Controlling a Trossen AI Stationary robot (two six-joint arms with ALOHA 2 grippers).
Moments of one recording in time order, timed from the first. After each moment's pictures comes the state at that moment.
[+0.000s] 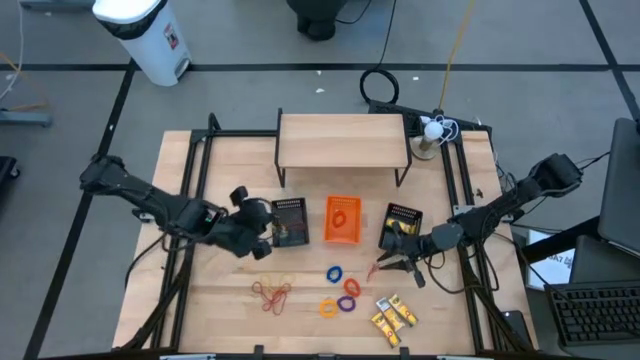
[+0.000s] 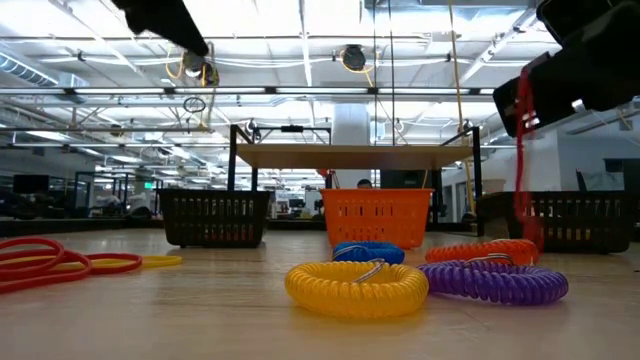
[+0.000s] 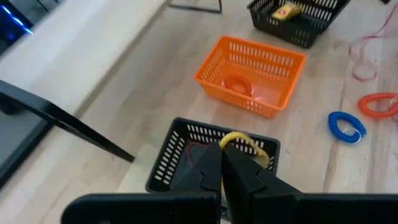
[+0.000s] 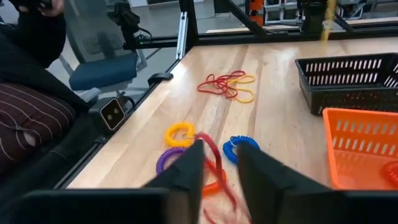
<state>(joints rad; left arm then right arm) -0.40 1.25 1.06 -0.75 -0.65 -0.55 0.46 1.13 0.21 0.71 0.10 0.20</state>
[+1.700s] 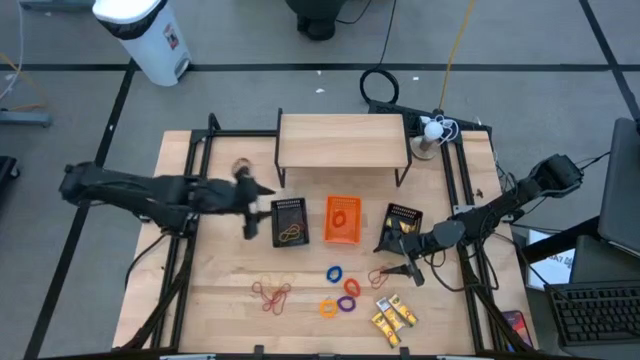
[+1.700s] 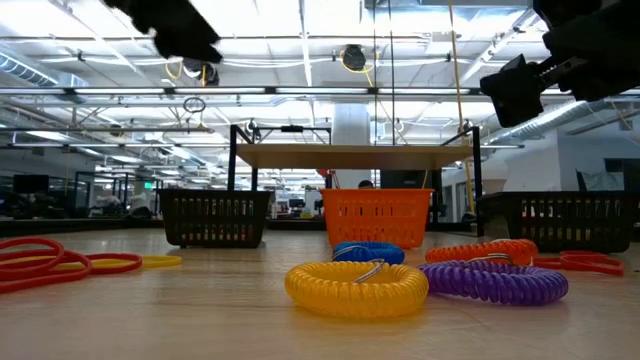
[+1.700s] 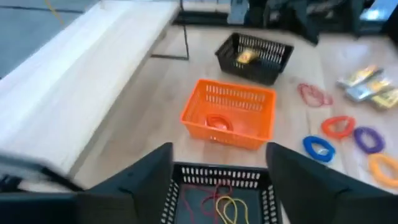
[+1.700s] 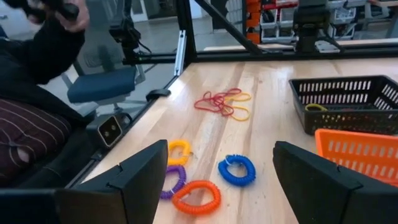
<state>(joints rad) -0.13 0.93 0.80 -0.39 -0.30 -0.14 0.44 1.13 0.21 0.76 0.10 0.17</state>
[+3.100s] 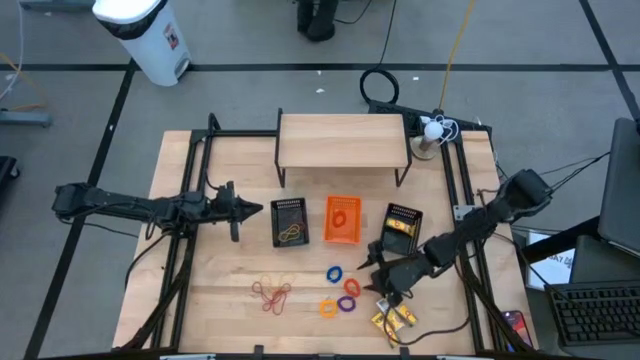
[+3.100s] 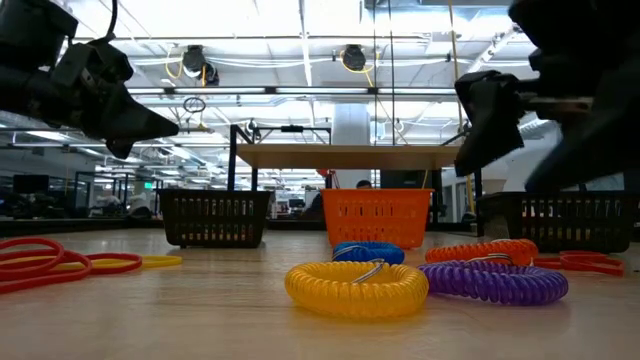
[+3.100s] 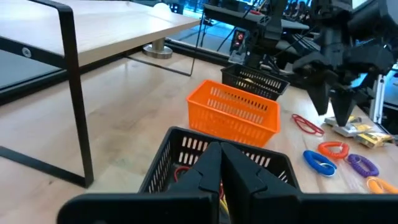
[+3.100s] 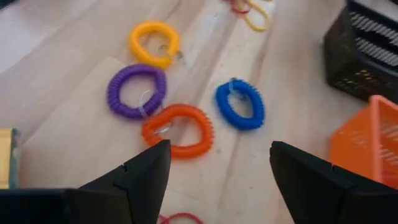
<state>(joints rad) -0.02 0.50 0.02 0.33 -0.19 -0.25 0.57 1.57 0.64 0.22 0.31 -0.07</state>
